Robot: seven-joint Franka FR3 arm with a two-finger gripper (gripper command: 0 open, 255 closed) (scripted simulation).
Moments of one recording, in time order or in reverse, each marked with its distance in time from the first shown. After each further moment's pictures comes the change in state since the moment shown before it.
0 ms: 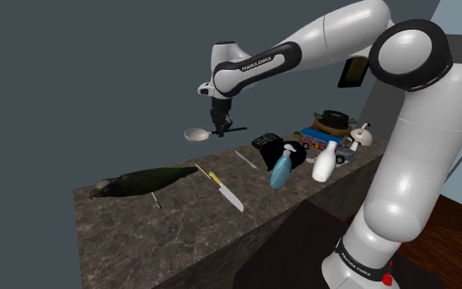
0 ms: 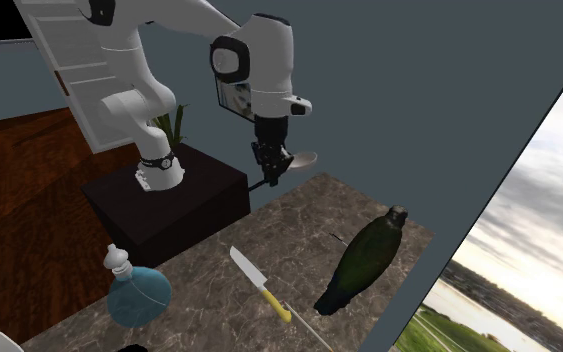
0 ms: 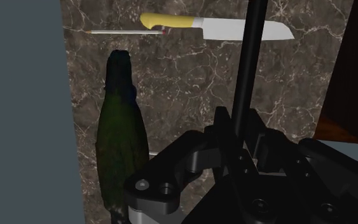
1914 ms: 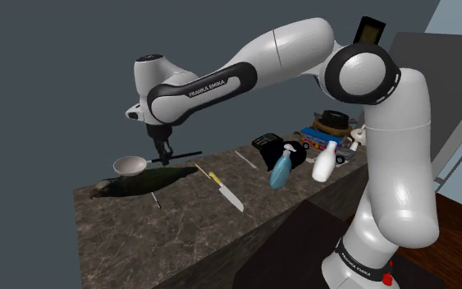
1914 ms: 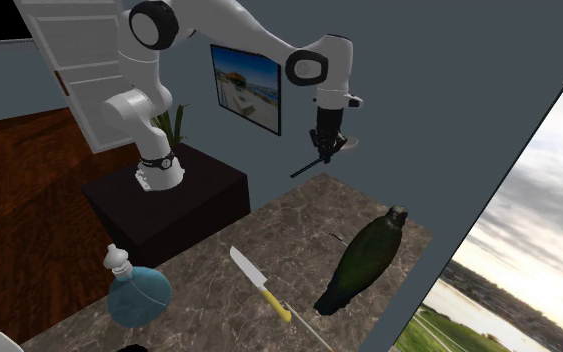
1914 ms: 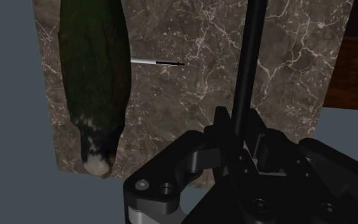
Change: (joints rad) arm 0.278 0.307 0.134 0.305 -0.101 -0.070 0.433
